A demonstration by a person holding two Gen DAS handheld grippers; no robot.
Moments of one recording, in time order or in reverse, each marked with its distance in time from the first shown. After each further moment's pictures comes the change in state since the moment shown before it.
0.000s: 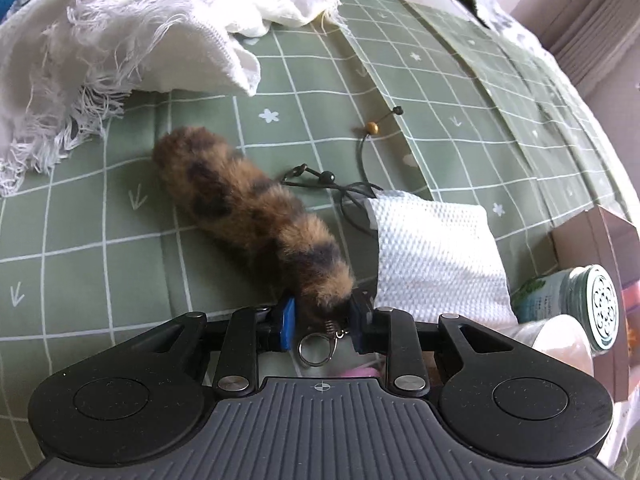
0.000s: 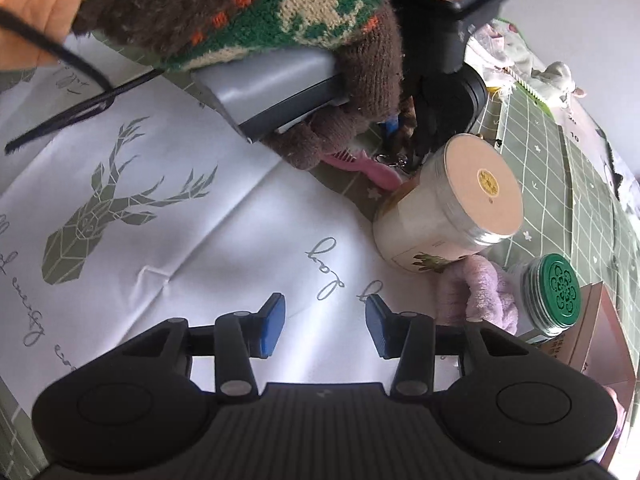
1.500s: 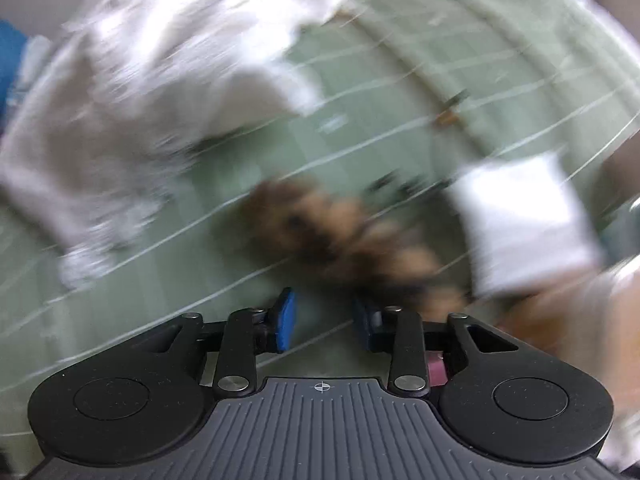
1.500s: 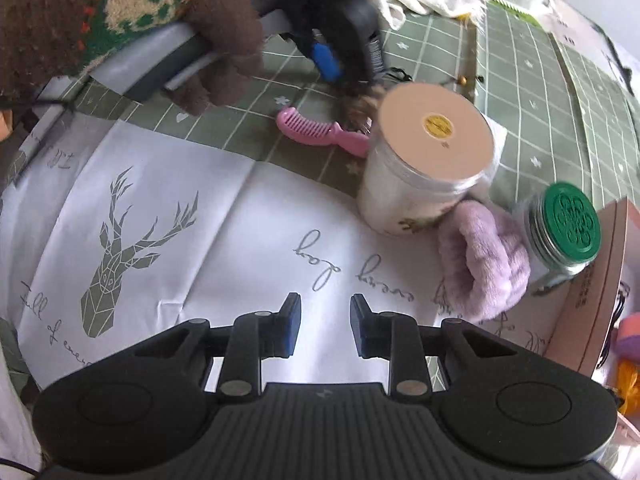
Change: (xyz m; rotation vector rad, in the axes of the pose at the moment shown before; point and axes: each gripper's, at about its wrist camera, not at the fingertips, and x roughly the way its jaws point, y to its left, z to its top) left arm -0.015 0.024 0.022 0.269 0.110 0.278; right arm -0.005 -0.051 0.014 0.267 0.102 0.154
